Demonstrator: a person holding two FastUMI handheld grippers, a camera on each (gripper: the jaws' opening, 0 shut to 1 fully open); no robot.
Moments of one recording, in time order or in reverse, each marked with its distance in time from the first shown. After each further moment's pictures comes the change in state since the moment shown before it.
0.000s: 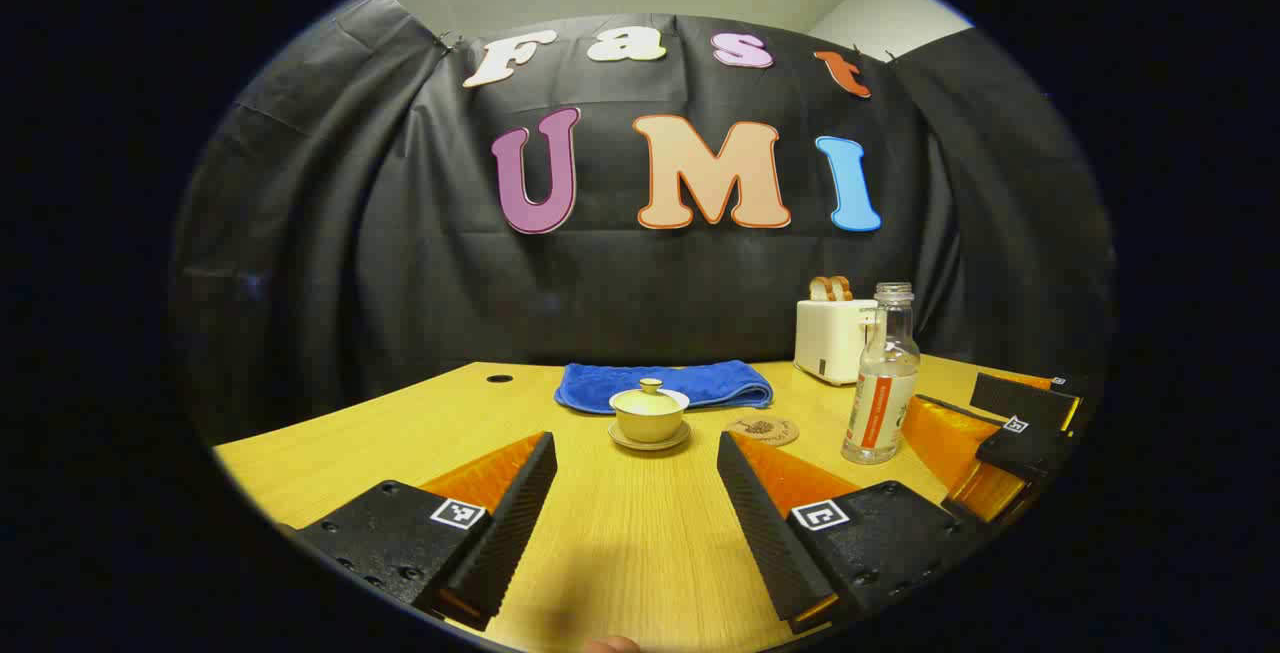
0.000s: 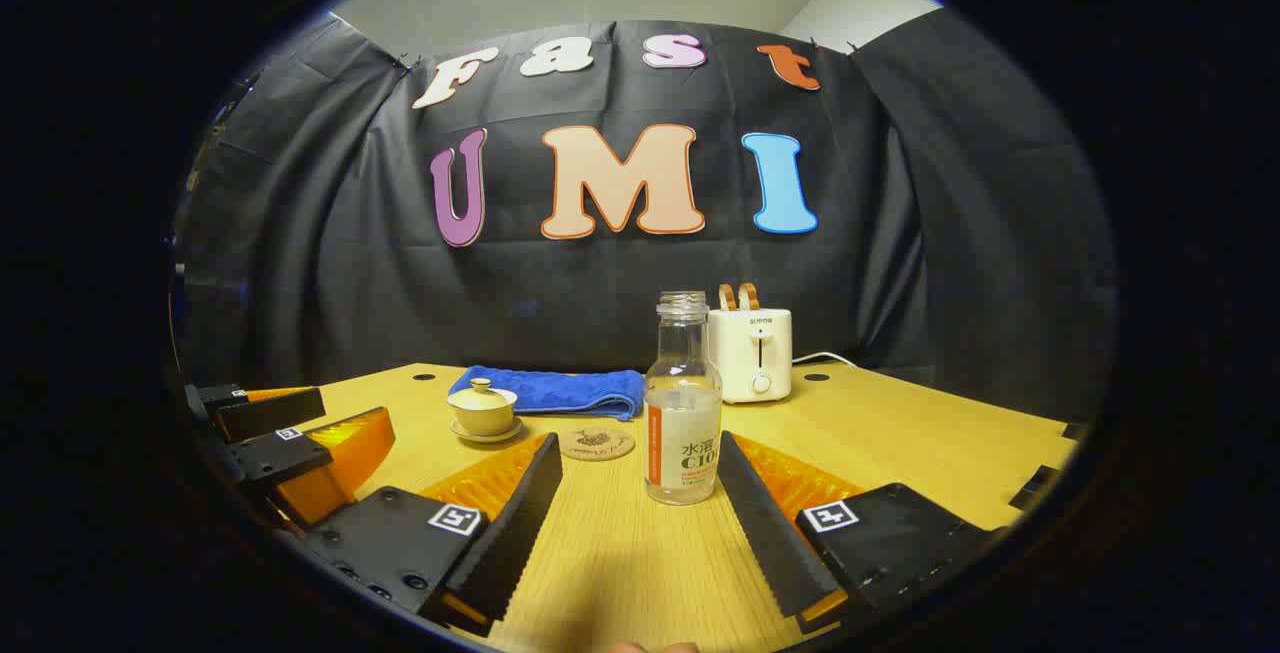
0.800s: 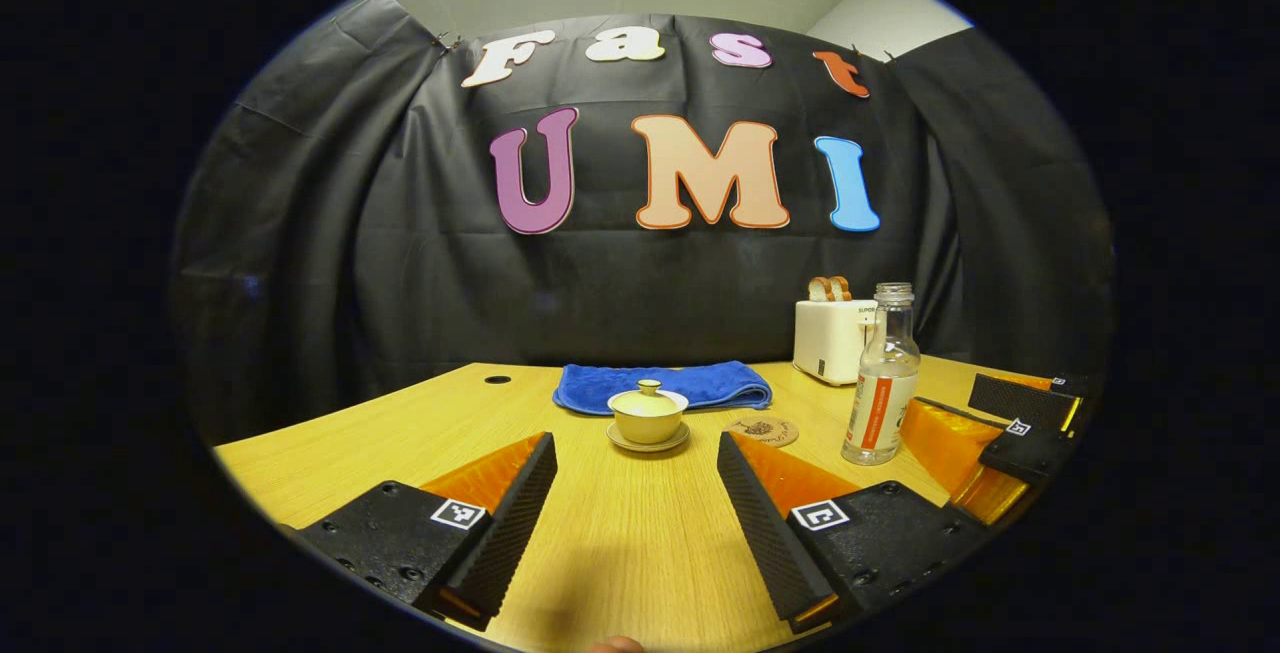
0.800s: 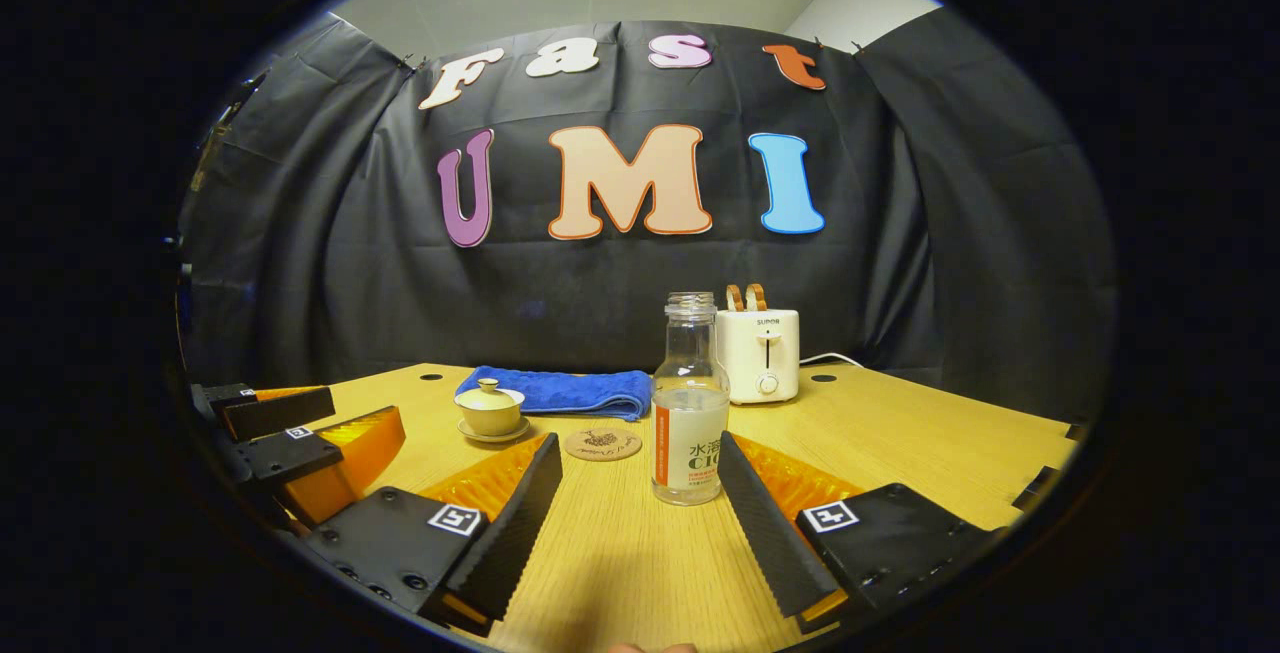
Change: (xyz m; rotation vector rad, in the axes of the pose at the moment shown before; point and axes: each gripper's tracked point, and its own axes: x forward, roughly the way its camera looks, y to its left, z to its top) left arm 0.003 -0.001 0.001 0.001 -0.002 -0.005; right arm -0.003 0.002 -0.002 -0.006 -0.002 0.017
